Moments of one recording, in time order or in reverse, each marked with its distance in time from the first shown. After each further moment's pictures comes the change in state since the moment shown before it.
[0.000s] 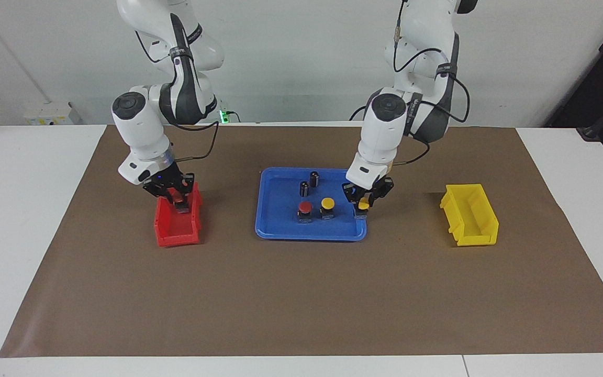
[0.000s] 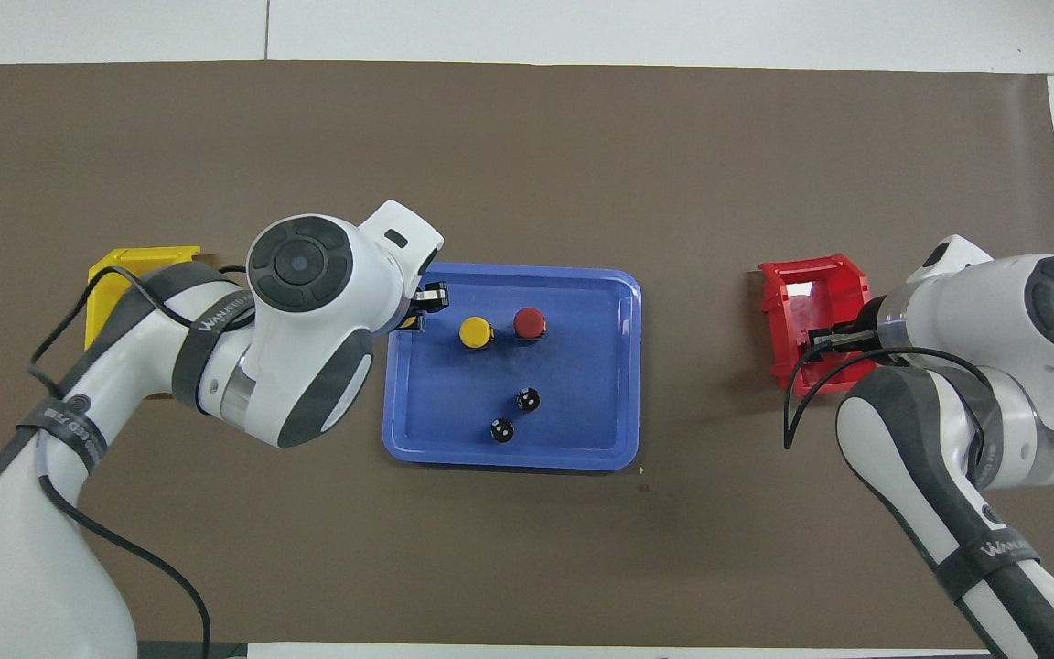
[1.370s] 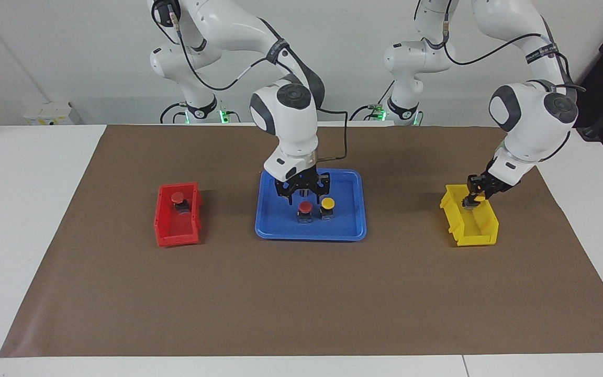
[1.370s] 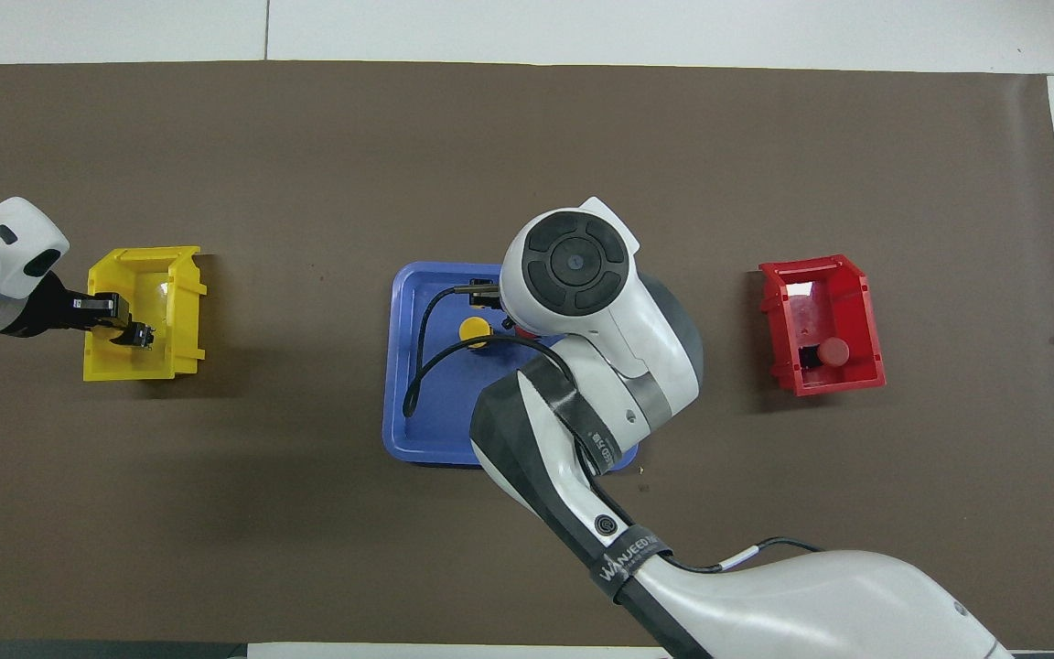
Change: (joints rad) left arm 0.516 -0.133 0.023 -0.292 -0.023 0.114 0.657; right arm 0.540 0.427 0.019 0.646 -0.016 -0.134 0.741
